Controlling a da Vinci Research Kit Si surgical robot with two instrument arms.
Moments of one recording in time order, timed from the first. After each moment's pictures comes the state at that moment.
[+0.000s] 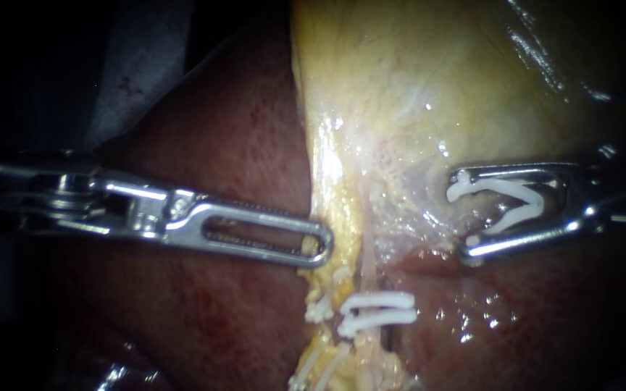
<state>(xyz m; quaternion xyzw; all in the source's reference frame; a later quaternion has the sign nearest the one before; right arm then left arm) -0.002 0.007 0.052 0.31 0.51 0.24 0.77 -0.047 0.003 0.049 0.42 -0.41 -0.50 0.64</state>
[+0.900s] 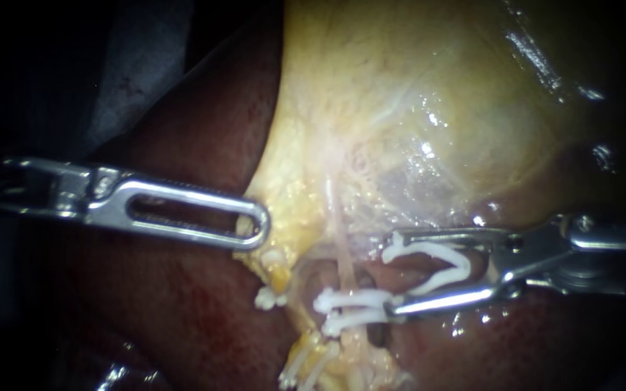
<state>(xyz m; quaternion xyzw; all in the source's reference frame) 0.003 0.000 0.058 0.35 0.50 0.26 0.75 -0.041 0.004 0.043 0.42 -0.41 -0.51 0.63</state>
